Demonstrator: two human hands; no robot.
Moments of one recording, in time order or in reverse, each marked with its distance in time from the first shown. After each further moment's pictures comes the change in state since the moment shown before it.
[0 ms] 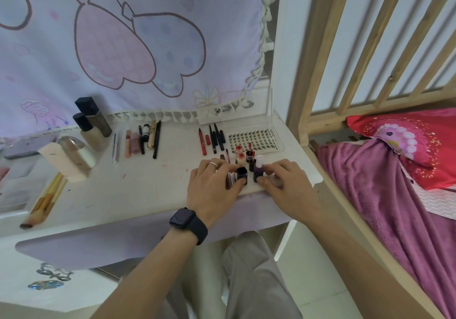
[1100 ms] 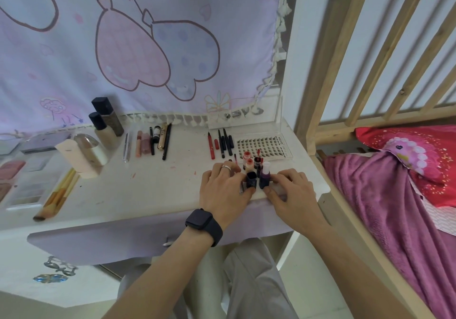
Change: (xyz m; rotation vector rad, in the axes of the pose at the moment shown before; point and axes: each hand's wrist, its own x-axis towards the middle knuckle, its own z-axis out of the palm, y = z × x) left_hand 0.002 0.007 0.007 0.110 -0.032 0.017; right_hand -0.006 -0.002 0.012 -0.089 0.042 0.019
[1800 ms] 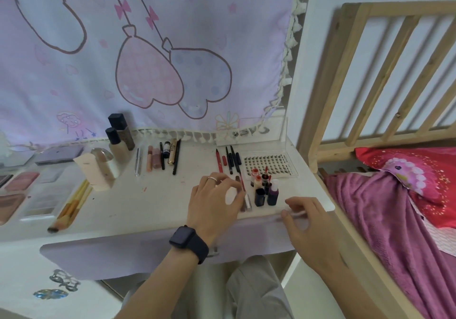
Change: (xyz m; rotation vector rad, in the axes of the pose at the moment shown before) left_hand -0.009 -0.033 -0.031 -0.225 0.110 -0.063; right_hand -0.037 -0.029 -0.027 0.271 0.130 0.127
